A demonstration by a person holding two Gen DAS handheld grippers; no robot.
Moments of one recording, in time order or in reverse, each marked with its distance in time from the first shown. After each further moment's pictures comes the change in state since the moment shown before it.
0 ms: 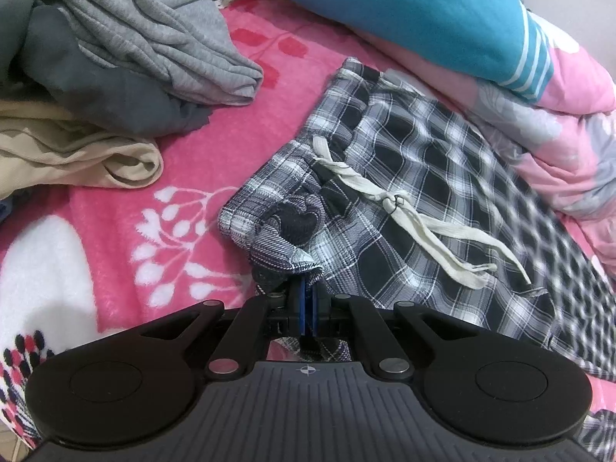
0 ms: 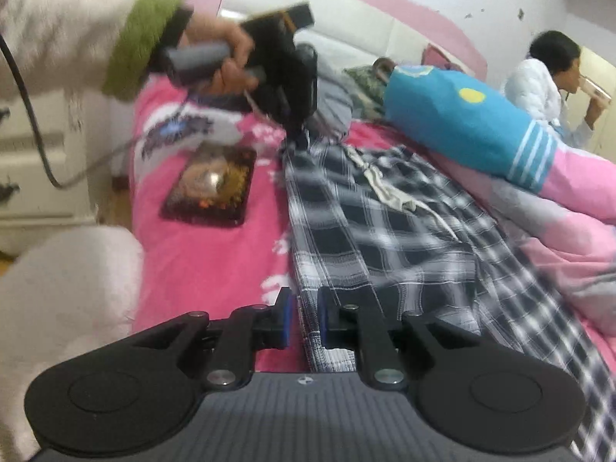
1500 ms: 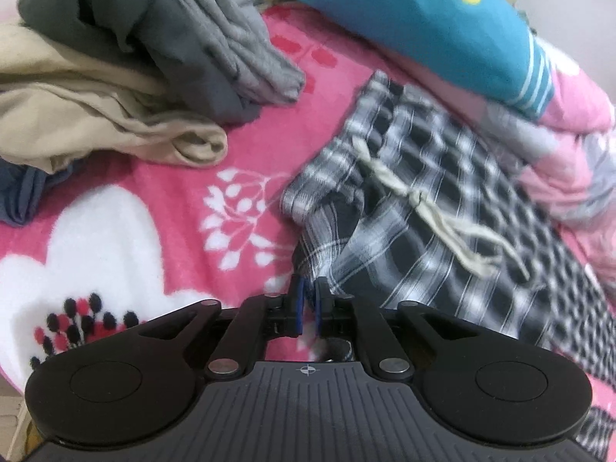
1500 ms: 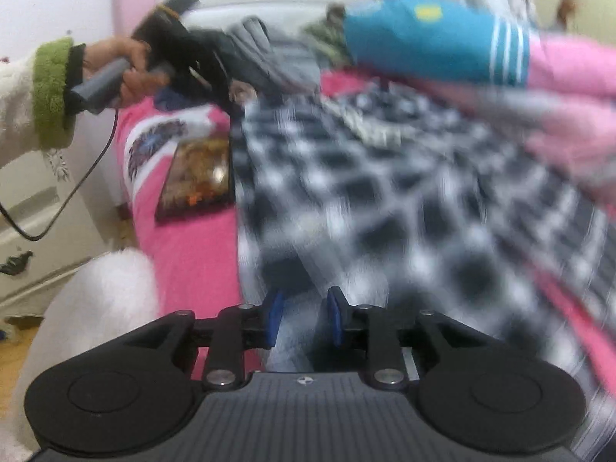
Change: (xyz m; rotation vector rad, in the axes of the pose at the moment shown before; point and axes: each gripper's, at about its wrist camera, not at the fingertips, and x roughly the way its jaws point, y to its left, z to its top) left arm -0.031 0.037 -0.018 -0.047 -0.053 -0.014; right arm 0.000 -0.049 -0.017 0.378 0.117 0.127
